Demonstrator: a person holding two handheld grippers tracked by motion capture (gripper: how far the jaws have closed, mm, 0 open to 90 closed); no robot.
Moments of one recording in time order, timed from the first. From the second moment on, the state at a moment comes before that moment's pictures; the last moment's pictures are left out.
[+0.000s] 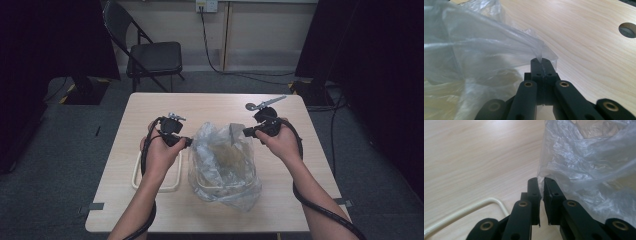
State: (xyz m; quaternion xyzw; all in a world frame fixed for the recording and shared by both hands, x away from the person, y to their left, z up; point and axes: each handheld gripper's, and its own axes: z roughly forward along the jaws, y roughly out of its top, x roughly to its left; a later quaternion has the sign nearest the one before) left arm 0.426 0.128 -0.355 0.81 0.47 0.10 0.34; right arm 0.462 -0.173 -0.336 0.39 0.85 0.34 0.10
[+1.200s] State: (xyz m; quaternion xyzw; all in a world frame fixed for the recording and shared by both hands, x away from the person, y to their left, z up) left arm 0.399 0.170 -0.365 0.78 0.49 0.12 0.37; right arm 0.464 -0.172 -0.359 0.43 0.84 0.32 0.09
